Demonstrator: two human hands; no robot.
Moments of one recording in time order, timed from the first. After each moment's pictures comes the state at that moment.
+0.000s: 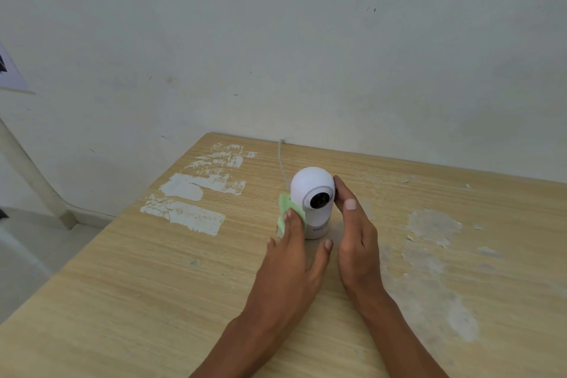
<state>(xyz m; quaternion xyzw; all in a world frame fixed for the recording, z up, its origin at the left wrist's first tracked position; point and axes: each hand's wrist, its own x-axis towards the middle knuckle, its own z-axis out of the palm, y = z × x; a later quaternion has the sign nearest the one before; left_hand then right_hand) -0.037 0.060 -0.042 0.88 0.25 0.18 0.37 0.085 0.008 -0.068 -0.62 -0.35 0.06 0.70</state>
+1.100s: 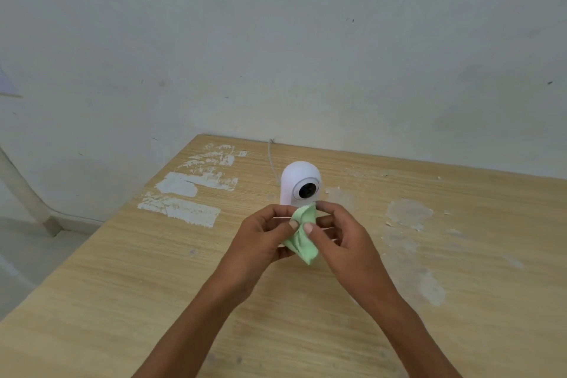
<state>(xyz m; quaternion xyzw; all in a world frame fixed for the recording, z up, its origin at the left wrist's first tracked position) -0.062 0.083 -0.019 0.60 0.22 0.19 0.74 0.049 -0.045 -0.034 -0.72 -0.37 0.15 0.57</state>
